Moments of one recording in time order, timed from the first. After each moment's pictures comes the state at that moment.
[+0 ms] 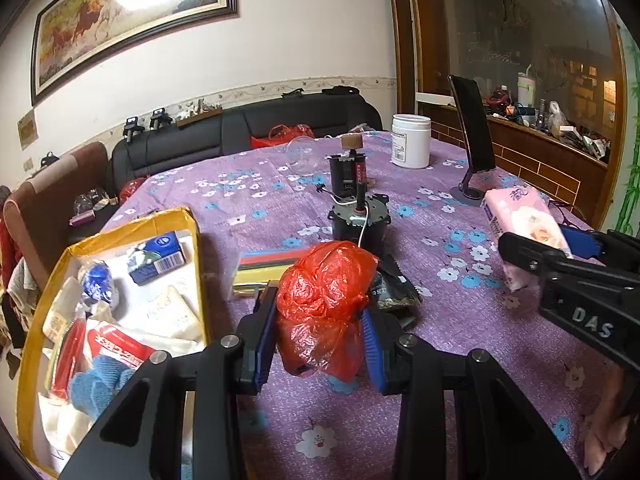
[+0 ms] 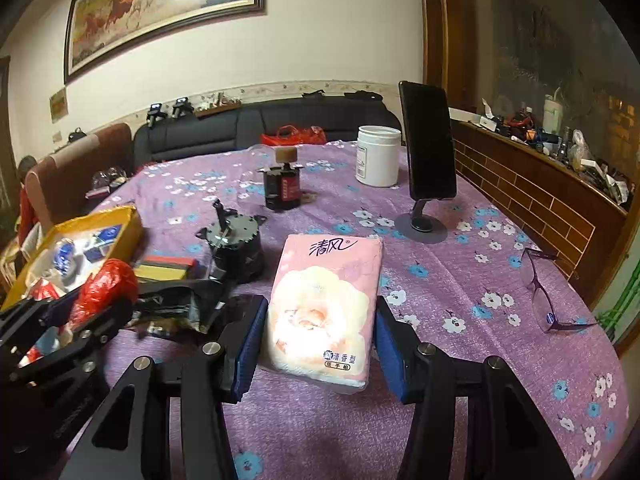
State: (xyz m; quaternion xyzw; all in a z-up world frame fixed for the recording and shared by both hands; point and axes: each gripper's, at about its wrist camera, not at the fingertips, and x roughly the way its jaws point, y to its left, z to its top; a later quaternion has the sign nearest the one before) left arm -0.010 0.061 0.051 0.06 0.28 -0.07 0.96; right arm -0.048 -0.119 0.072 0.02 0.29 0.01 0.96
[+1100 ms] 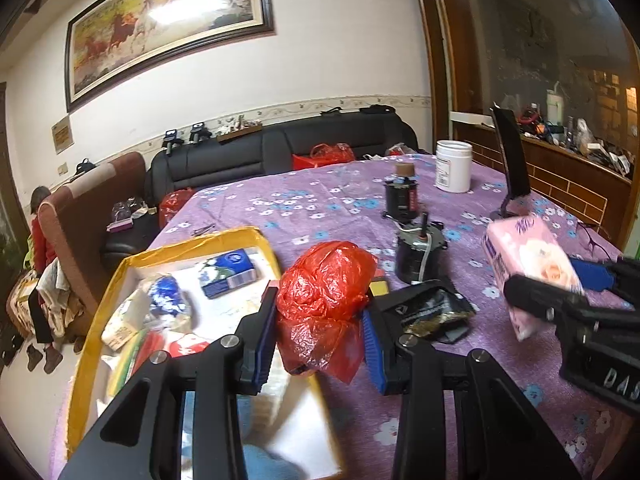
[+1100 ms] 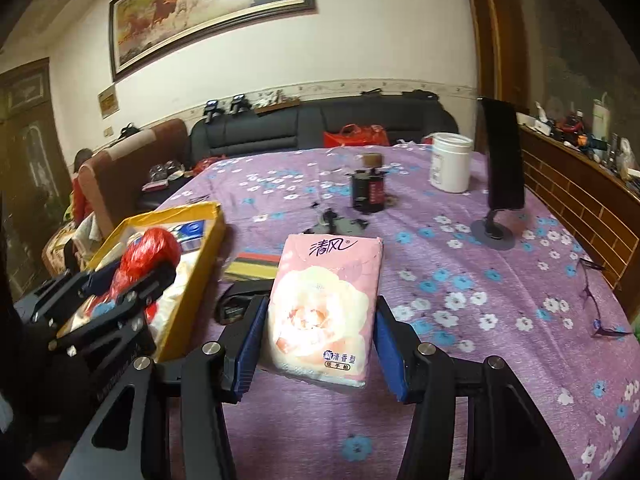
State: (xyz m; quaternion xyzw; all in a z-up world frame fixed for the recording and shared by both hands) left arm -0.028 0.110 0.079 0.06 0.24 0.00 0.97; right arm -0.065 -0.062 0.092 0.03 0.30 0.12 0.95
